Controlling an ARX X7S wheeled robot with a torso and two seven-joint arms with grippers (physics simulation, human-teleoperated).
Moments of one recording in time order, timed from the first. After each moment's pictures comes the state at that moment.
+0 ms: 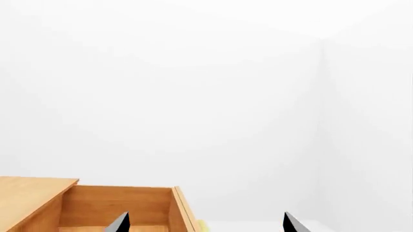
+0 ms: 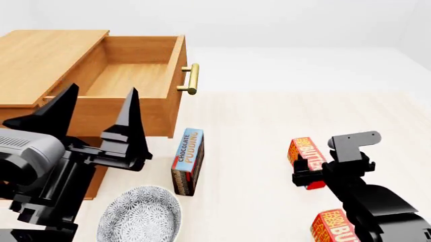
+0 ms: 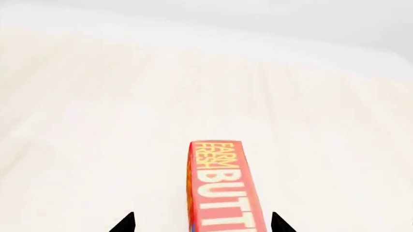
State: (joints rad) left arm -0.29 -0.47 -0.07 0.91 -0.85 -0.62 -0.35; right arm 0.51 0.49 -0.16 0.13 0.40 0.69 -0.04
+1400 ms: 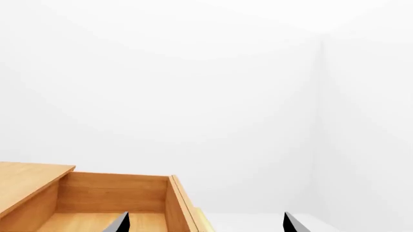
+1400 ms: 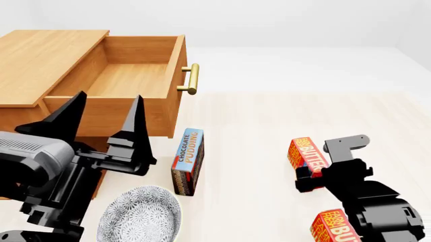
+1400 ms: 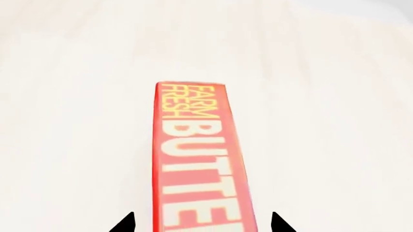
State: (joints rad) left arm -0.25 -0.47 -0.03 0.88 -0.83 -0.57 -0.34; right arm 0.67 0.46 -0.28 0.47 0.32 0.69 -0.09
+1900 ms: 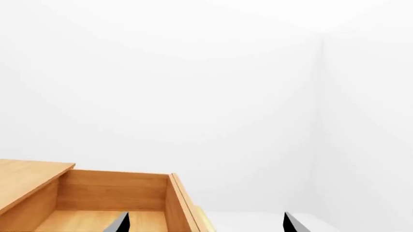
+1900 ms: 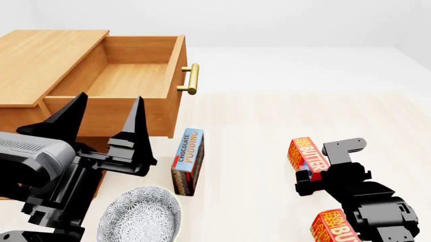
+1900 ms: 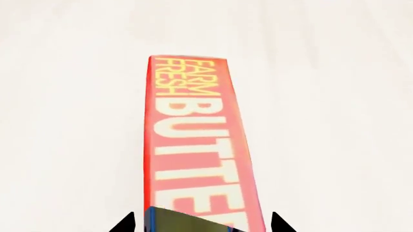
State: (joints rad) left arm -0.24 -0.47 -0.03 0.87 -0.83 -0.55 -0.34; right arm 0.71 0.45 -0.31 0.58 0.31 0.69 -0.11
